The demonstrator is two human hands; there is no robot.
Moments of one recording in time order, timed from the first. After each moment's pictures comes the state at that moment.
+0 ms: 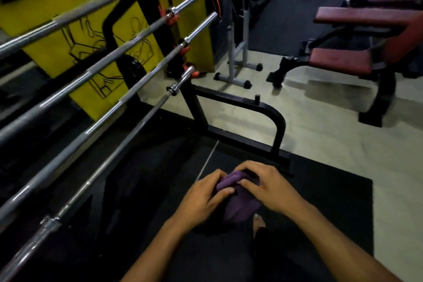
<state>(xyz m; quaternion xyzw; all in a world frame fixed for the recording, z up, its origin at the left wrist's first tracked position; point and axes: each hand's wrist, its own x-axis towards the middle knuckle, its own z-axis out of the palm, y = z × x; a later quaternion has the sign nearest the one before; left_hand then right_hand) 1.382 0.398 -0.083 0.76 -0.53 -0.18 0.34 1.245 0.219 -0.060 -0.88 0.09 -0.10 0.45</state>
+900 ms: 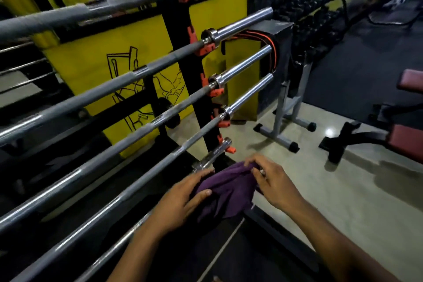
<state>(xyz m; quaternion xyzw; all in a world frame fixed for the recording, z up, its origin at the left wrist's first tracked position) 1.773 0.208 -0.005 0.84 -0.41 -0.09 0.33 1.679 -0.054 -0.019 -0.88 0.02 -0.17 0.44</state>
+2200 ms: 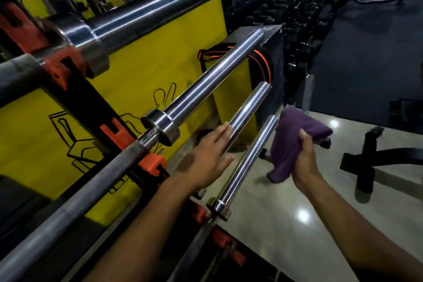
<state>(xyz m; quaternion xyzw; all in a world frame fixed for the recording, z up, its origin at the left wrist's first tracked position) 2.180 -0.142 0.041 0.85 -0.51 -0.01 0.11 2.050 -0.336 -0.020 -0.39 0.30 -0.29 0.82</state>
